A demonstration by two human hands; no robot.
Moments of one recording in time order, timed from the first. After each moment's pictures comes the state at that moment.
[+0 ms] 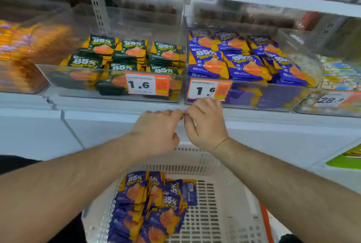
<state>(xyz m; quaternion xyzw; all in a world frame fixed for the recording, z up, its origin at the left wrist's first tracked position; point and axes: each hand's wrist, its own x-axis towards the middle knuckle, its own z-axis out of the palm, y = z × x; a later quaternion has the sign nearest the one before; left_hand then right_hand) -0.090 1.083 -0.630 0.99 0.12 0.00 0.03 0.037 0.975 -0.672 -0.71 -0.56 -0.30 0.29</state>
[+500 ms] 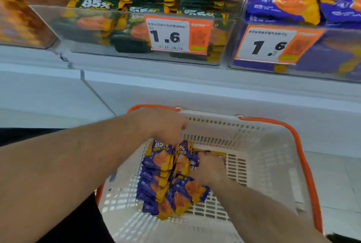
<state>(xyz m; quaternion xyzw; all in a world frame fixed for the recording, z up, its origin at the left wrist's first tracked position) -0.095 1.131 -0.698 0.92 0.13 -0.34 0.11 -0.036 0.972 -0.902 -0.86 -0.38 0.34 -0.04</state>
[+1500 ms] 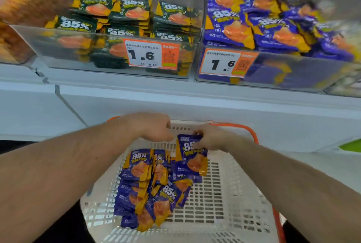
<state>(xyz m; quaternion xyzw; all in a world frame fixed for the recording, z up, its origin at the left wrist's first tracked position) -0.083 1.119 -0.683 0.91 0.18 -0.30 0.20 0.056 0.969 -0.764 -0.83 -0.35 0.42 0.13</state>
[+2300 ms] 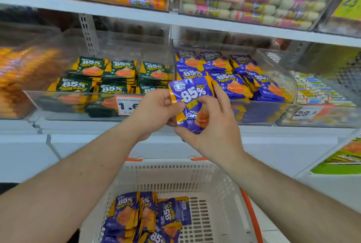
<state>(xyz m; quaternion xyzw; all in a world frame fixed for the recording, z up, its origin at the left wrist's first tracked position) -0.054 1.096 -0.576 0.73 0.11 0.16 0.66 0.010 0.944 -0.597 -0.84 -0.37 -0.17 0.35</state>
